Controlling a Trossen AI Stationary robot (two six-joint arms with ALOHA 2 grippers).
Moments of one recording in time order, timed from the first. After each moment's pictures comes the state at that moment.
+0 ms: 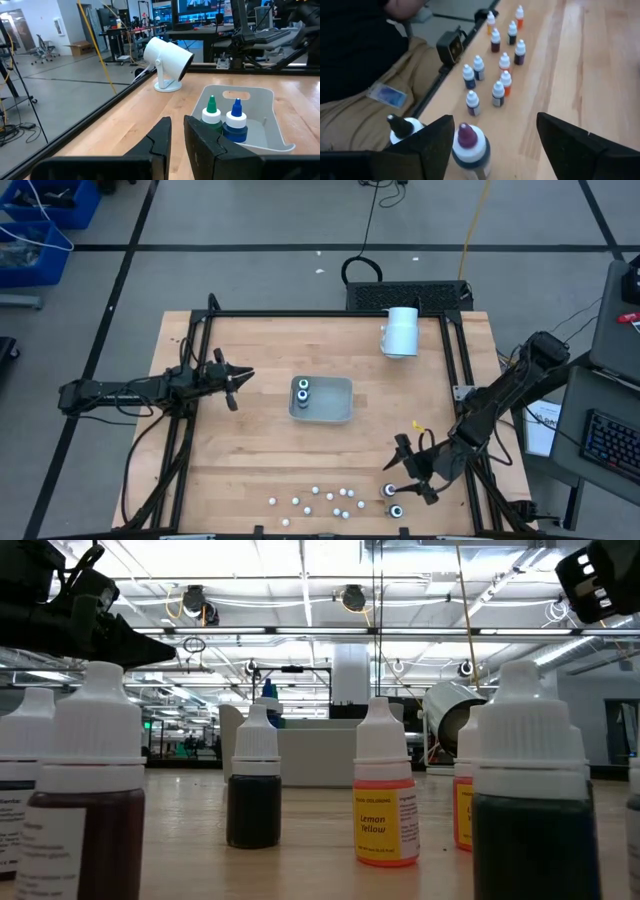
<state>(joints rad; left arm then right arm) 0.10 0.26 0.01 0.21 -0.24 0.07 0.81 1.25 0.55 0.15 0.31 0.31</state>
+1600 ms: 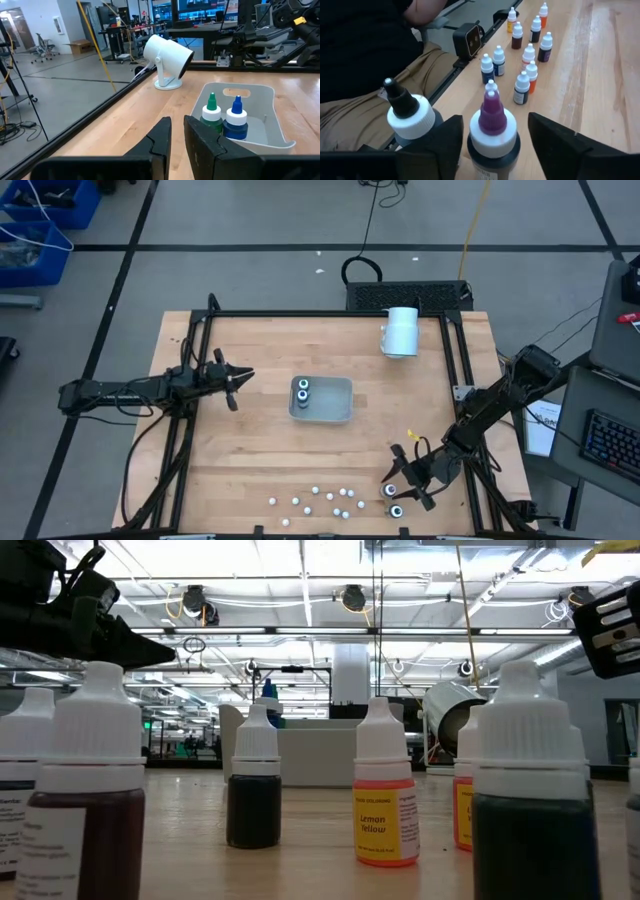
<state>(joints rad) 0.10 0.26 0.01 0.20 -0.24 0.07 0.84 1.47 0.41 0.62 0.28 0.26</state>
